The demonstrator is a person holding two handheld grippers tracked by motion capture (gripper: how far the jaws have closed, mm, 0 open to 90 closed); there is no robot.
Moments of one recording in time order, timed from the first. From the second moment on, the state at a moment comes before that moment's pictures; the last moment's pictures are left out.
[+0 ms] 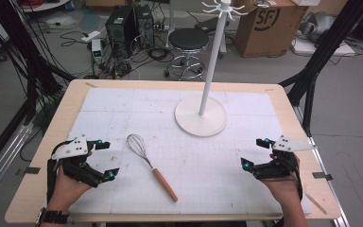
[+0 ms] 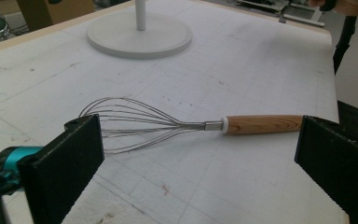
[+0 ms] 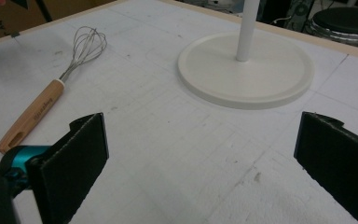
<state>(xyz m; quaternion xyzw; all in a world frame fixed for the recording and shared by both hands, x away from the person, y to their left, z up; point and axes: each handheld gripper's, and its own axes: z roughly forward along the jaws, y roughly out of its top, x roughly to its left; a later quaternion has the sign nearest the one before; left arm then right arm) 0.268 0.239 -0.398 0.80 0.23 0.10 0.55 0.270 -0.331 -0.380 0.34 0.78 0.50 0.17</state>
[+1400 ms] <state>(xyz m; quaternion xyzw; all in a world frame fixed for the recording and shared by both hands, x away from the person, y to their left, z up) 0.291 0.180 -0.386 0.87 0.18 0.09 0.45 0.272 -0.332 -0.385 0.34 0.78 0.50 0.17</state>
